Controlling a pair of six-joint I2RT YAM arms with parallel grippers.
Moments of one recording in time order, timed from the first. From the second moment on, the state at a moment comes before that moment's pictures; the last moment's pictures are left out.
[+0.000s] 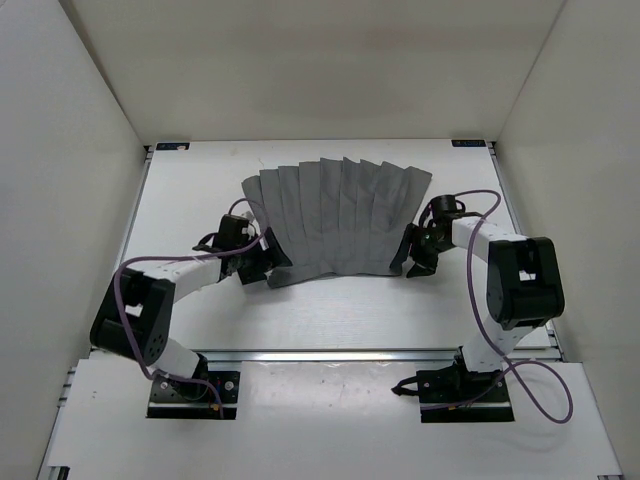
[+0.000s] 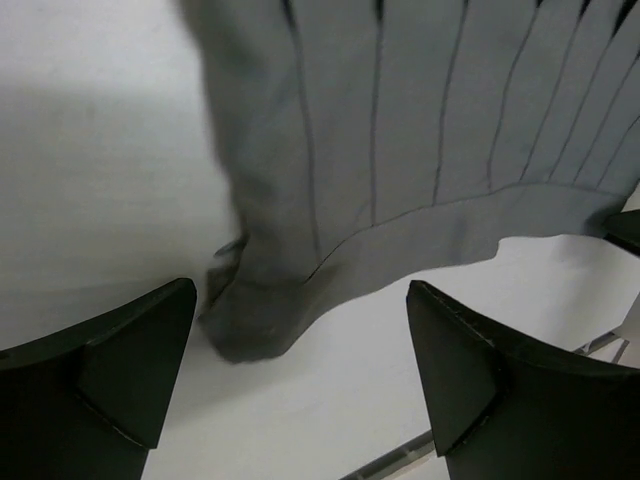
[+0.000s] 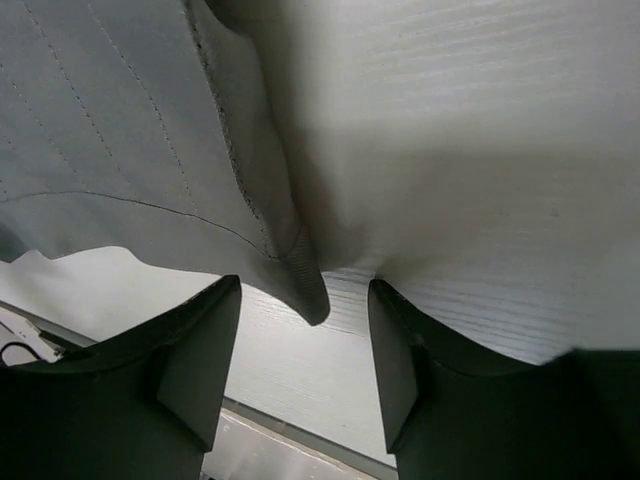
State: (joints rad) left arm -0.33 1.48 0.68 -0.12 0.25 -0.72; right arm 0.09 1.69 0.96 -0.54 -0.39 0.45
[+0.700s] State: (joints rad) left arm -0.31 1.36 0.70 -0.31 0.30 -0.64; right arm 0.17 1.40 0.89 -0.65 -0.36 0.42
